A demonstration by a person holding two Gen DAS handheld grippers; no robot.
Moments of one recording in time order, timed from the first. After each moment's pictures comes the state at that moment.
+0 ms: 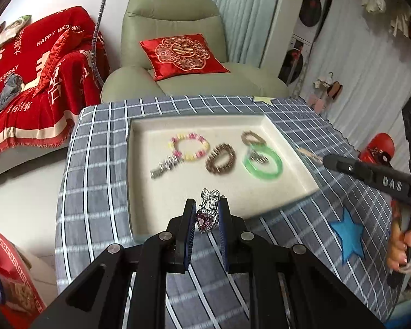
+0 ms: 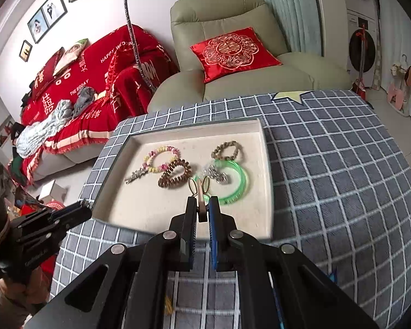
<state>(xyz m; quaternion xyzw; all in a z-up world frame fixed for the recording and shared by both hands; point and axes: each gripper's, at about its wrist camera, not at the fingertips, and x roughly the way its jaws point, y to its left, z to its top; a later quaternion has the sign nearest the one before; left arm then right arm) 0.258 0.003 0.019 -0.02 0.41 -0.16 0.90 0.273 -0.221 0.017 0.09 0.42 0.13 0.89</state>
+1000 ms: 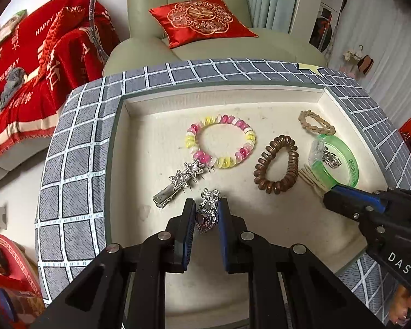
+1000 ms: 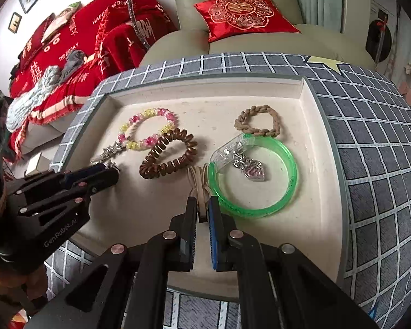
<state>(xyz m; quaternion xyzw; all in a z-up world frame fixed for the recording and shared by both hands) 0.349 -0.021 -0.051 0.03 0.48 -0.10 0.87 0.341 -0.167 -0.065 0.04 0.50 0.13 0.85</state>
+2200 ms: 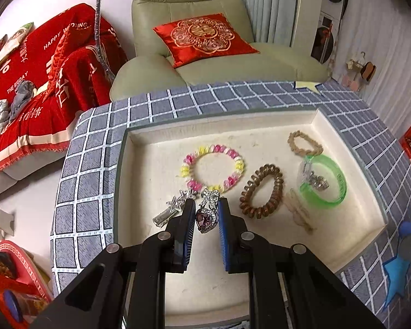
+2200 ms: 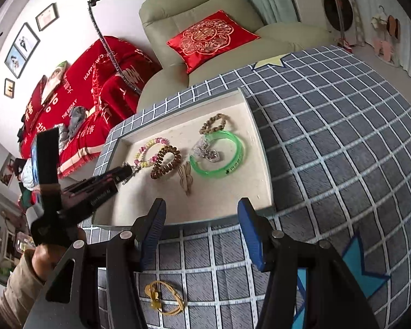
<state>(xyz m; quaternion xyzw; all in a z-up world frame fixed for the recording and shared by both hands) 0.347 -0.035 -0.020 0.03 0.45 -0.08 0.89 0.258 -0.244 -0.016 0.19 0.44 0.10 0.87</state>
